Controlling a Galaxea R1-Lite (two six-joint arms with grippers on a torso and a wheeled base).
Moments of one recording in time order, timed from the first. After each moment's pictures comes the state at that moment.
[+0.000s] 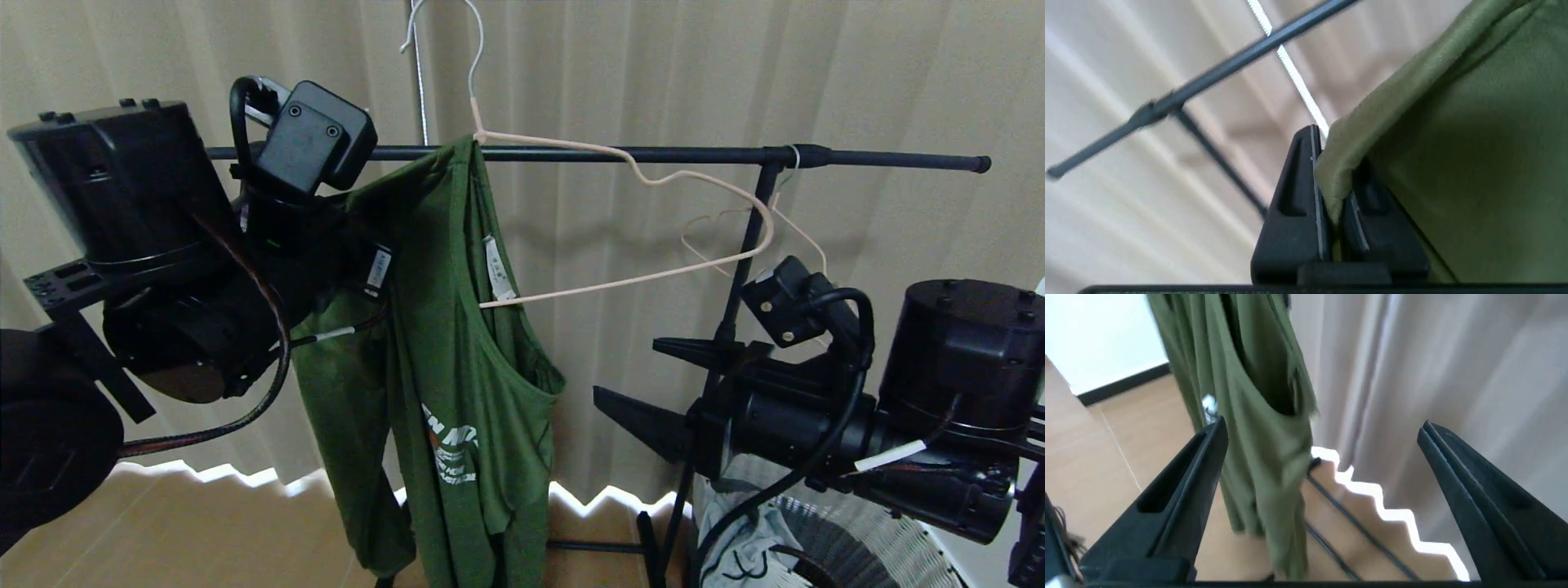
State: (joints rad) left arm -0.57 1.58 -0.92 -0.72 0.42 0.54; right arm 0.67 1.58 -0.61 -0.76 0.11 0.08
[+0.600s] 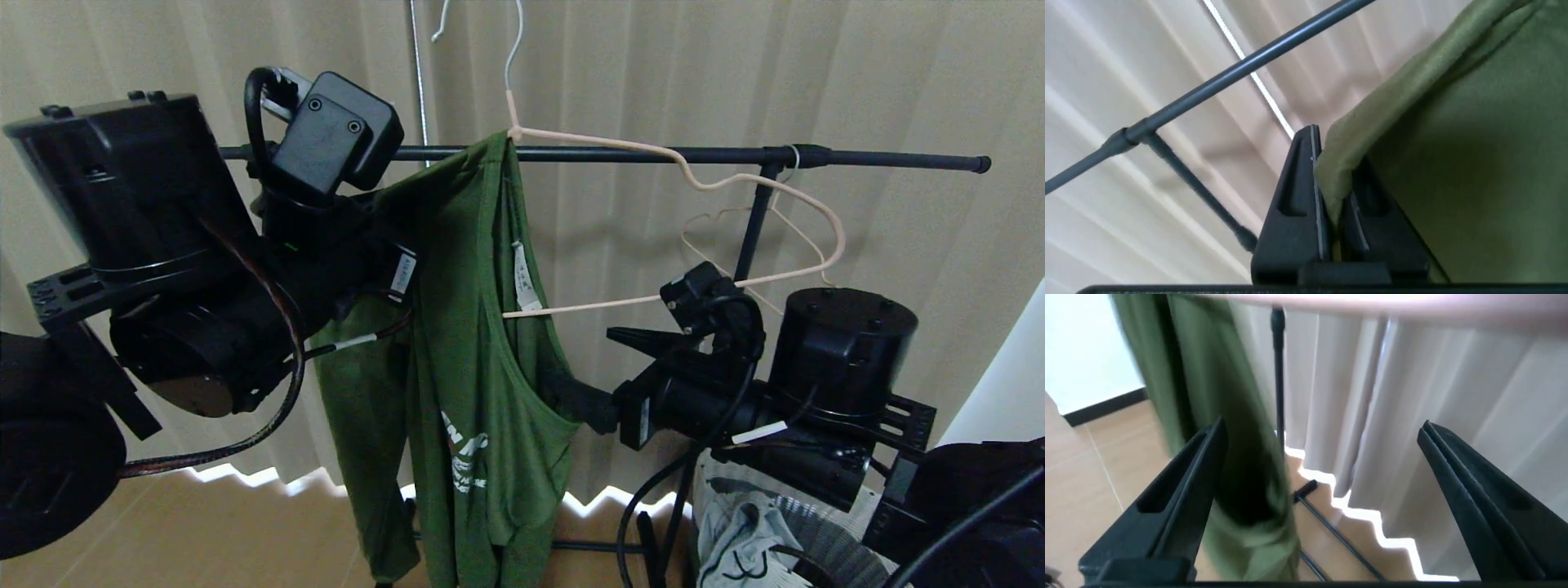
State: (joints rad) left arm -0.64 1.58 -0.93 -0.72 0.41 0.53; right arm 0.69 1.79 -0.69 -0.94 0.07 0.08
